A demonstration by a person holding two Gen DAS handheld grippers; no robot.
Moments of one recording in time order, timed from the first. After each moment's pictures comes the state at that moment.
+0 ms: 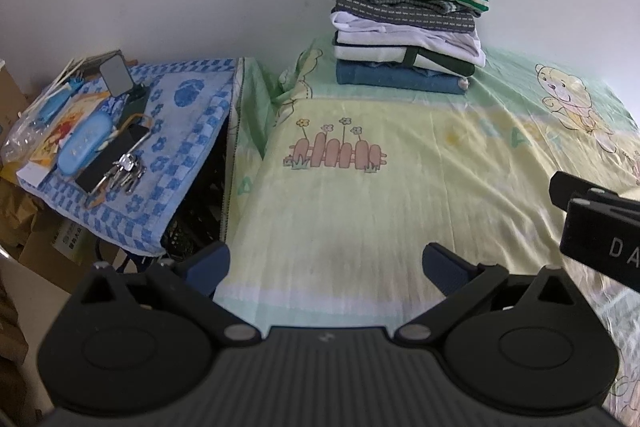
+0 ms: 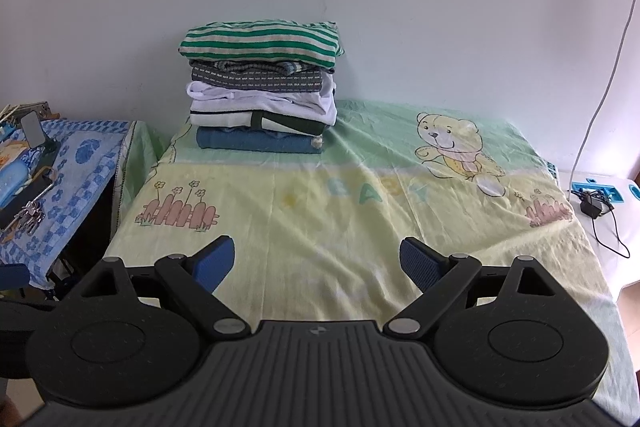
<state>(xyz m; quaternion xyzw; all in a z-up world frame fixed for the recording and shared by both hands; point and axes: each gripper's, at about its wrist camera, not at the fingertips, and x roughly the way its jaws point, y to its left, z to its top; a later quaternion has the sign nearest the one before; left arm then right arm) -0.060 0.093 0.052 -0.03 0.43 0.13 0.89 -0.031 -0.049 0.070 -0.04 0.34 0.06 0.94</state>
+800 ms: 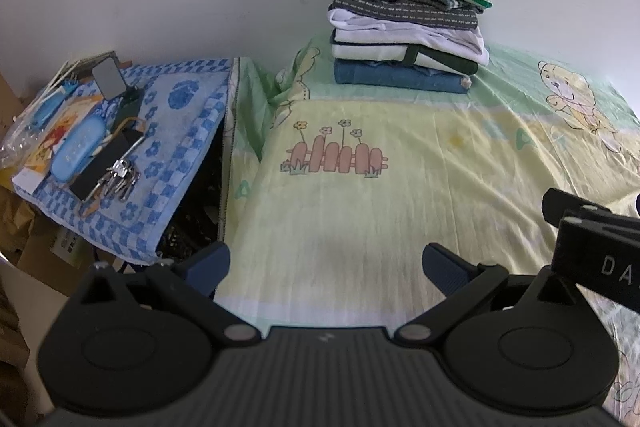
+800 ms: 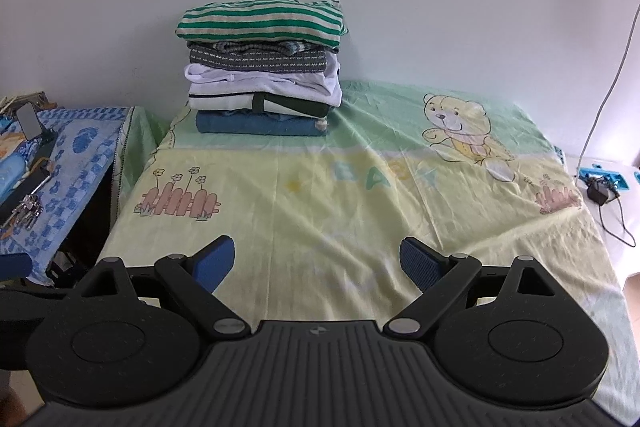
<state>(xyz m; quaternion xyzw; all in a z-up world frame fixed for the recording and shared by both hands) -0.044 0.098 0.046 -0.02 0.44 0.13 0.89 -0.016 -0.043 0.063 -0.03 0.37 0.06 0.93</state>
